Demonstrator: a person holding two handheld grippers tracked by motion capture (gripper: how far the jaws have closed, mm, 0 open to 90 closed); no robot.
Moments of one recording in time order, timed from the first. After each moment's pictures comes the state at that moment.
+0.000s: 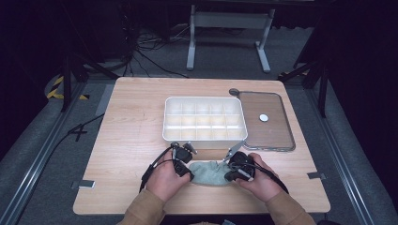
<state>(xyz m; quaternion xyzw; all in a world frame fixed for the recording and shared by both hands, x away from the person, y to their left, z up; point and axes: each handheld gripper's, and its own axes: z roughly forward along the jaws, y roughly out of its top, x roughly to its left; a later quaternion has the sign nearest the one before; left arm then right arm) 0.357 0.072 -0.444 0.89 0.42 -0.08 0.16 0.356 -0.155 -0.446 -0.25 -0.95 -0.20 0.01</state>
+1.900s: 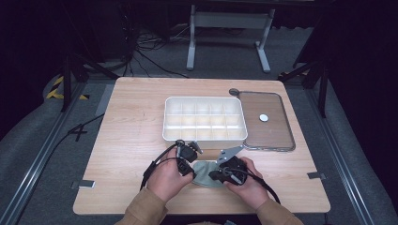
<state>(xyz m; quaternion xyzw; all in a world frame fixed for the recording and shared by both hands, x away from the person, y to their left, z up) 0.351 0.062 -0.414 0.90 0.40 -0.07 0.15 0.339 -0.128 -0.451 -0.23 -0.92 -0.32 -0.02</state>
